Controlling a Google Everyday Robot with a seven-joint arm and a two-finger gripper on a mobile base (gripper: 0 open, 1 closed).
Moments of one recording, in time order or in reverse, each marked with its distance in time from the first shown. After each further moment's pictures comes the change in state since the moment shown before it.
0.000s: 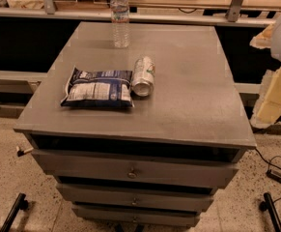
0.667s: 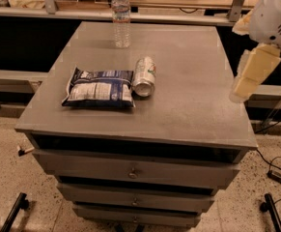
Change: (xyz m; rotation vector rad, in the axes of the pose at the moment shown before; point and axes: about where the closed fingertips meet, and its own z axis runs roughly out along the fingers) arm -0.032 -0.046 0.016 0.000 -0.085 -0.007
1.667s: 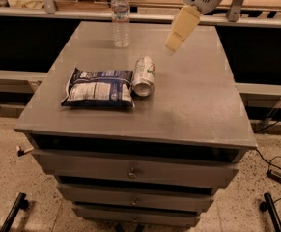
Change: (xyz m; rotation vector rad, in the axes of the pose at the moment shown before) arm -0.123 -0.104 0.052 0.031 -0.161 0.102
